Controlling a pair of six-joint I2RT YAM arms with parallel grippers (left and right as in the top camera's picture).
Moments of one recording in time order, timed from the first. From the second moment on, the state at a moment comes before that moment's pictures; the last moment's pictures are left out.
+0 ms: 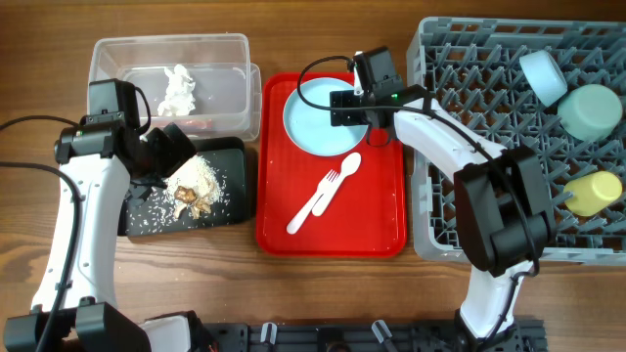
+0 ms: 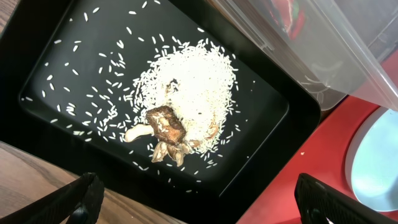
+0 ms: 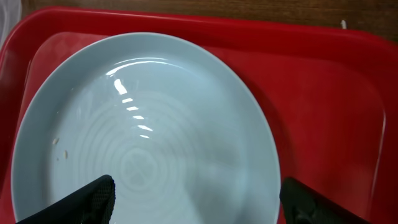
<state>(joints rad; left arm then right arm) 0.14 1.46 1.18 -1.05 0.05 -0.61 0.39 2.03 1.39 -0.37 -0.05 0.27</state>
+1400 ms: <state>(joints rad) 0.14 1.46 1.18 -1.05 0.05 -0.61 0.00 1.57 1.38 -0.17 0.84 -0.50</state>
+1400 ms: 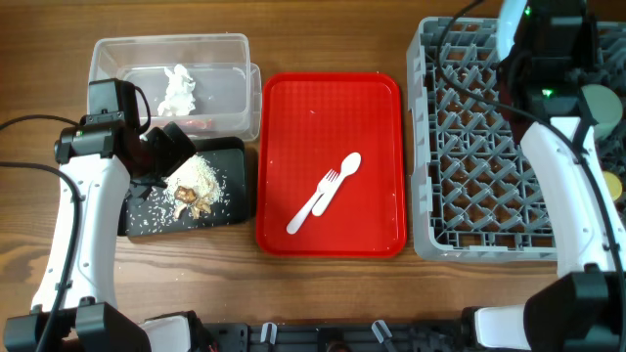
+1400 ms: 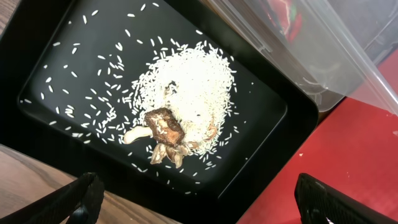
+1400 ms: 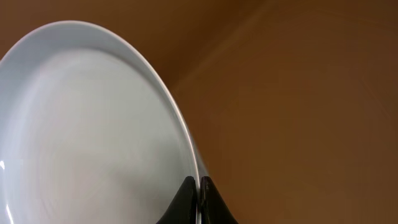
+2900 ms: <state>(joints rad) 0.14 1.46 1.18 -1.05 0.05 -0.61 0.56 1.95 1.26 -0.77 0.02 0.81</state>
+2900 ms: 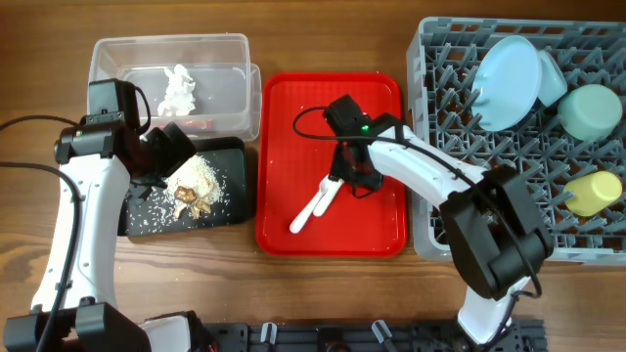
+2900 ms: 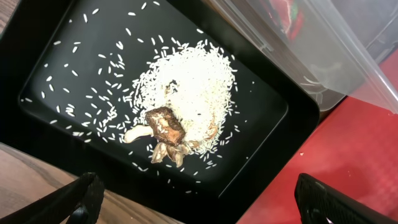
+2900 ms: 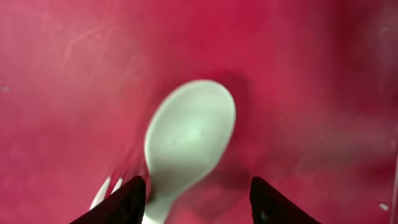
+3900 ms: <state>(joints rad) 0.14 1.46 1.18 -1.05 0.05 -0.61 0.34 1.59 1.37 -0.88 -0.02 0.19</state>
